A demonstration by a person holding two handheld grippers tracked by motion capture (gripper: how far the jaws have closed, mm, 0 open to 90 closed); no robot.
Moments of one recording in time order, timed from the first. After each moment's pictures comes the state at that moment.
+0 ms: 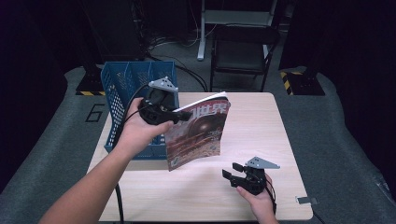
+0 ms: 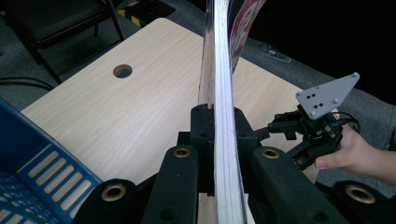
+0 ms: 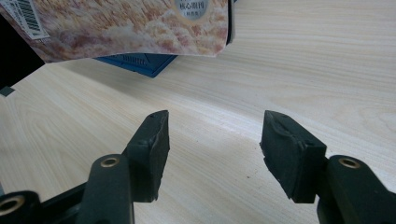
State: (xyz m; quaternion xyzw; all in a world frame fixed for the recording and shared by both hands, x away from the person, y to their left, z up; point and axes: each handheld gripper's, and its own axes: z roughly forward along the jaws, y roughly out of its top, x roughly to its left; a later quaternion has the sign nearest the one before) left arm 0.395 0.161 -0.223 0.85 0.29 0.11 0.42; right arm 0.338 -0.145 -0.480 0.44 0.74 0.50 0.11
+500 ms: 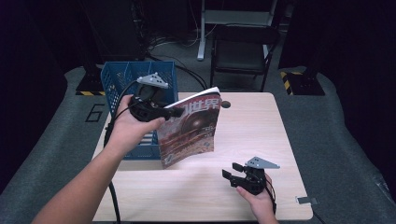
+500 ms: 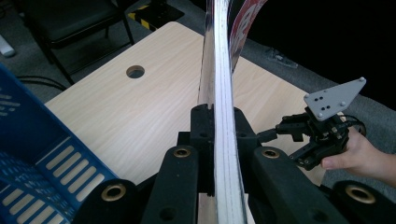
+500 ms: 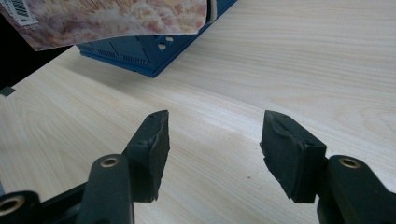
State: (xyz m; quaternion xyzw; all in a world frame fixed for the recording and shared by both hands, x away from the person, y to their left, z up) left arm 0.394 0.180 -0.215 0.84 0.30 0.12 0.42; right arm 0.338 -0.145 -0.480 0.44 0.74 0.50 0.11
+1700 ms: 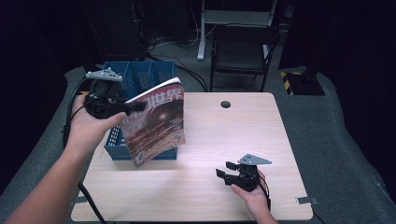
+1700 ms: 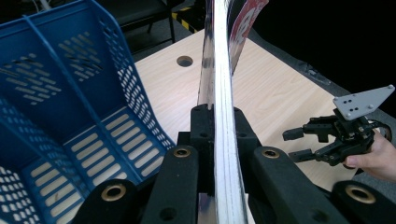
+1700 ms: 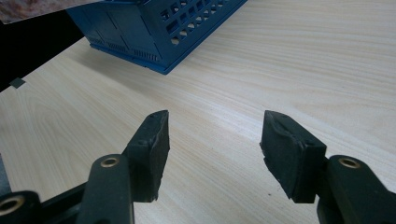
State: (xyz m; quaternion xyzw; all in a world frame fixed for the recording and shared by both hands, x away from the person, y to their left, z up) left arm 0.384 0.263 -0.201 0.81 0.38 0.15 0.42; right arm 0.350 -0.128 -0.483 0.42 0.75 0.50 0.09
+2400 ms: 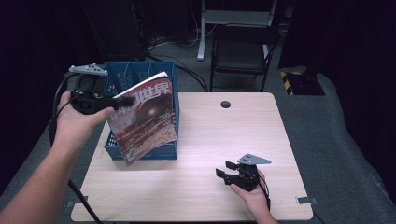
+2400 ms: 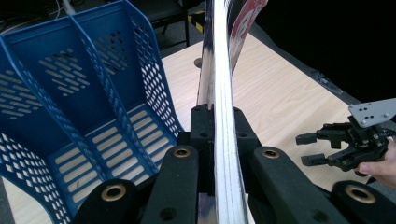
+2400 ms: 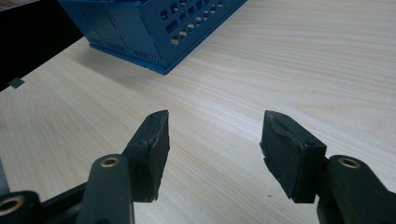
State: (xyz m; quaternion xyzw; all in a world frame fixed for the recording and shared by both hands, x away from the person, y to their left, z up) left arm 0.387 0.286 -0.193 0.80 0.40 0.16 0.42; right arm 0.351 -0.128 -0.483 0.42 0.75 0.50 0.10
